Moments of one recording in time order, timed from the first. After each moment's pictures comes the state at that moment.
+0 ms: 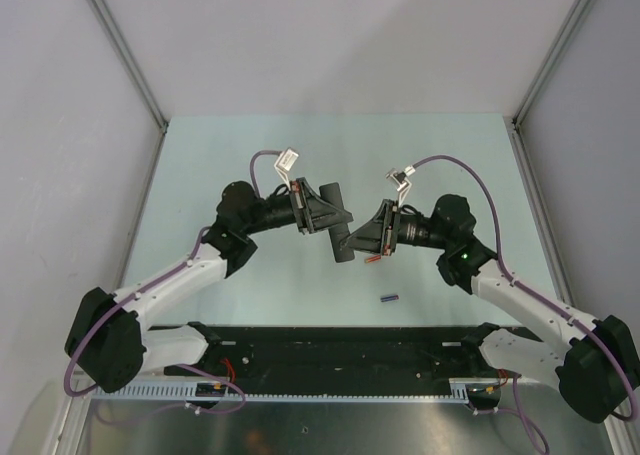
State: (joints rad) left arm -0.62 1.19 0.76 0.59 0.74 -0.96; right arm 0.60 1.04 0.66 0.43 -0.80 0.91
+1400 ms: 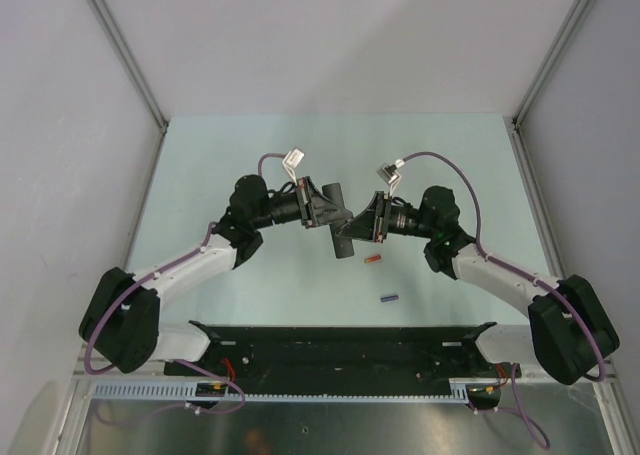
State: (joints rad) left arm -0.58 1.32 0.76 0.56 0.73 -1.04; right arm 0.55 1.27 0.65 0.64 -0.85 1.05
